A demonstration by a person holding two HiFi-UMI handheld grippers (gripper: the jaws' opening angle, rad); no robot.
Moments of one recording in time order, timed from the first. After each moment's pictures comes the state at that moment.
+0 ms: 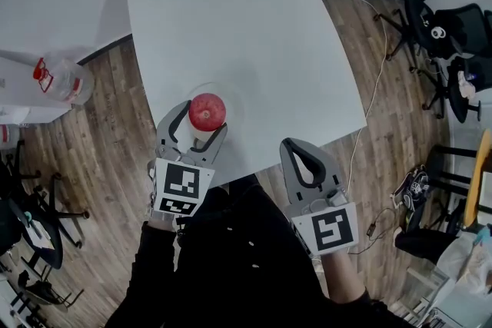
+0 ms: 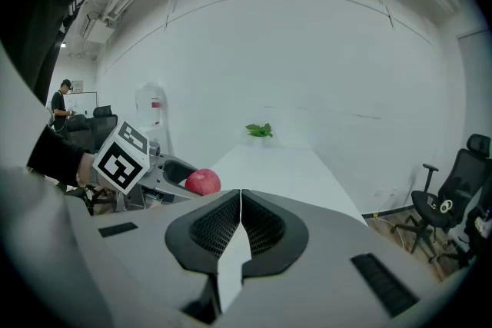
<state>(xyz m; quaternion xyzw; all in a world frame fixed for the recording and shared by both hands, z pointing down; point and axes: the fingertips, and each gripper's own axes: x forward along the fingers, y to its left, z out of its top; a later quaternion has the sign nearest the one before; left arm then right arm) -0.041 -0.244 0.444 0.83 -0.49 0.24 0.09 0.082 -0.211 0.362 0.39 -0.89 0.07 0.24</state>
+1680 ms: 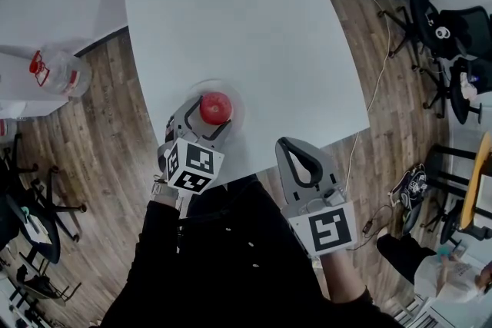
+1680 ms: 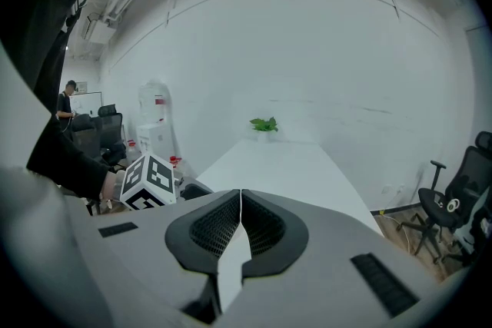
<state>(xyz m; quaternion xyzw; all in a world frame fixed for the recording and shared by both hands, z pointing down) -0.024 -0.252 0.550 0.83 -0.44 0.32 0.12 0.072 -0.220 0.381 0.36 -0.89 0.08 0.26</state>
